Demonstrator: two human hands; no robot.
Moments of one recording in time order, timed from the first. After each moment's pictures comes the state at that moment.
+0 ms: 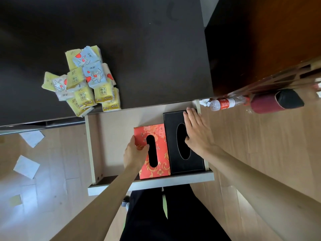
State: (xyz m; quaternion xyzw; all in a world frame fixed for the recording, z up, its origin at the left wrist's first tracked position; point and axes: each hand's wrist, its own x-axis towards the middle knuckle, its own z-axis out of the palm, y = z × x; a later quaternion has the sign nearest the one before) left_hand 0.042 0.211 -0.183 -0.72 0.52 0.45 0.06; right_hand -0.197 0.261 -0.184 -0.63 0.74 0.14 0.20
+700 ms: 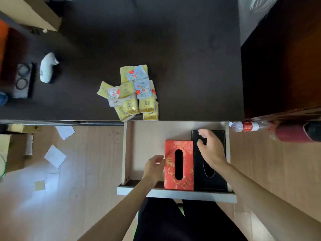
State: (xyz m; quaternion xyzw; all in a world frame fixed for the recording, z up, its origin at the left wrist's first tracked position) left_hand 0.089 0.207 -0.151 -0.72 0.39 0.58 0.01; right_hand -0.143 0.221 -0.147 -0.42 0.80 -0.19 0.38
